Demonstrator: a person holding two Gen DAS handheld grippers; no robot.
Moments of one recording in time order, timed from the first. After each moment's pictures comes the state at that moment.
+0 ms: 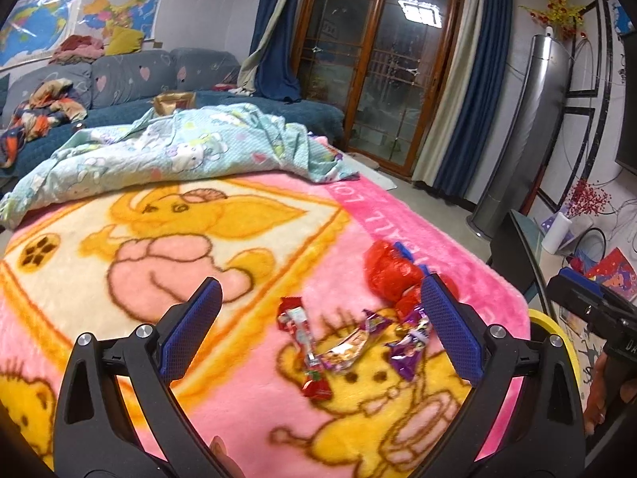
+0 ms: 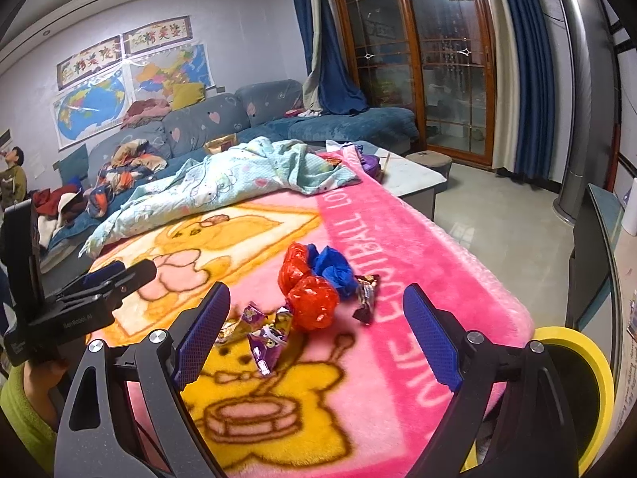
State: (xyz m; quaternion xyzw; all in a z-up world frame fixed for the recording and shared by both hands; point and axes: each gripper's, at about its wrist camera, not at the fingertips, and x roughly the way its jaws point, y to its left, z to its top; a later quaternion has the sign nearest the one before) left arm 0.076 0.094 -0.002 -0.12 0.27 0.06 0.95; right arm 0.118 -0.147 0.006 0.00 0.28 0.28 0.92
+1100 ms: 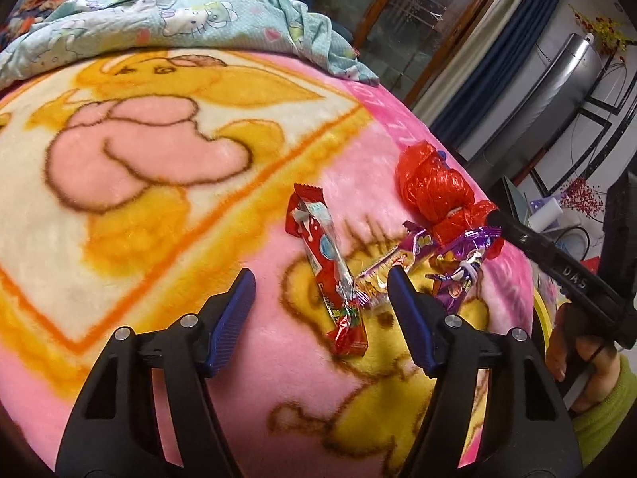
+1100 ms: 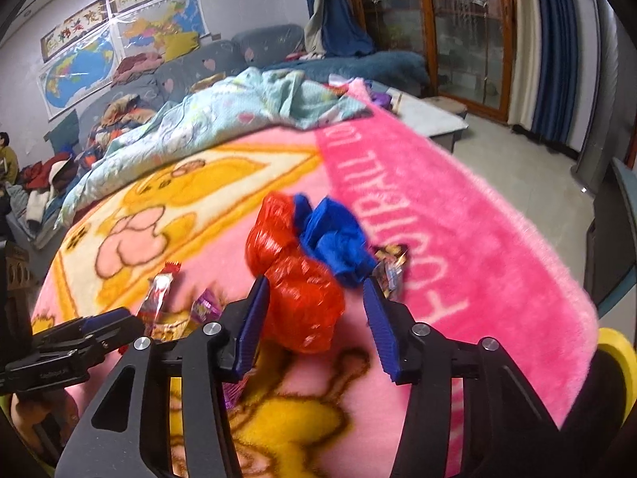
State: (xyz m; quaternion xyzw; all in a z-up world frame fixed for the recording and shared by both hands) left arm 0.104 0.117 -0.086 -0.22 0.40 0.01 0.89; right arm 0.200 -0.099 -0.069 -0.02 0.38 0.30 0.88
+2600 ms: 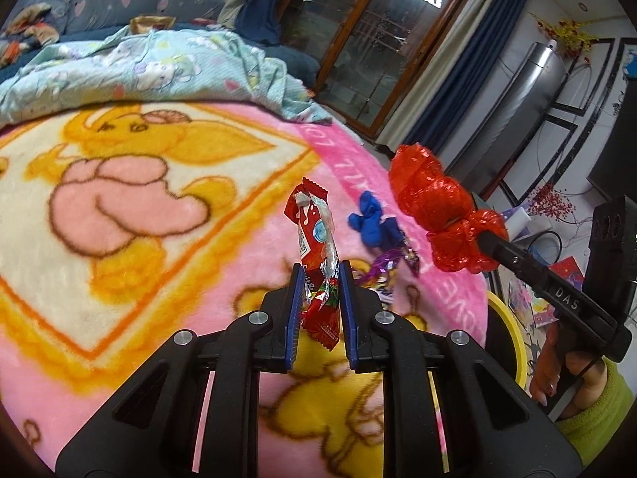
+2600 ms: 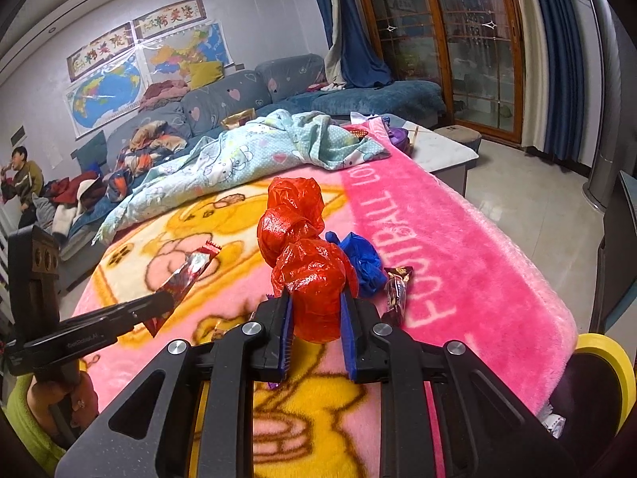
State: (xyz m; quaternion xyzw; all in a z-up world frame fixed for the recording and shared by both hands) left arm 0.081 0.094 -0.028 -0.21 0.33 -0.03 0.92; right arm 0.155 -0.132 -0.012 0.00 0.32 0.33 0.89
